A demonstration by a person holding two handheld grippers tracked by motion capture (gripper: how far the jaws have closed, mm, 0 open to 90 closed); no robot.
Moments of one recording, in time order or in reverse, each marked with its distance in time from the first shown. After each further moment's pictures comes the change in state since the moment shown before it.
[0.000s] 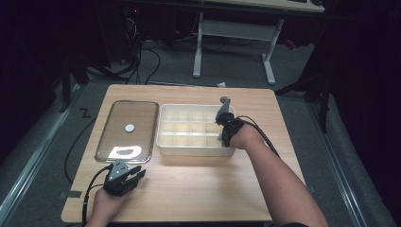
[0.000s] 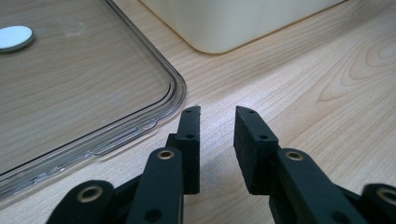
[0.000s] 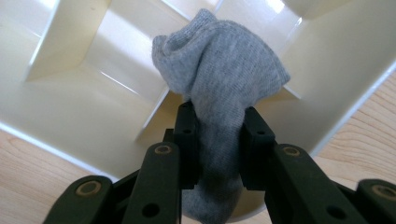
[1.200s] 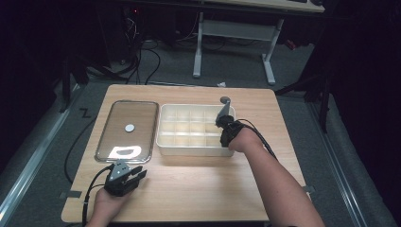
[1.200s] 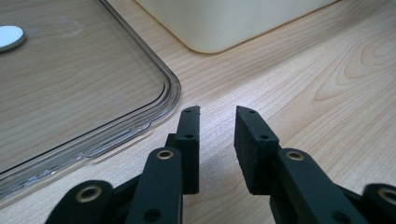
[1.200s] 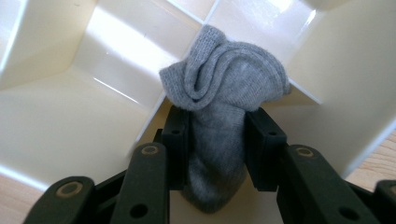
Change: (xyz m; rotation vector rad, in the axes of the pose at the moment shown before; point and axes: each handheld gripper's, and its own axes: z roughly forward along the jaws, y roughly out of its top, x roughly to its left) left arm -0.001 0.000 0.002 0.000 -0.014 0.003; right arm -0.001 0.000 0.014 0.004 0.012 0.022
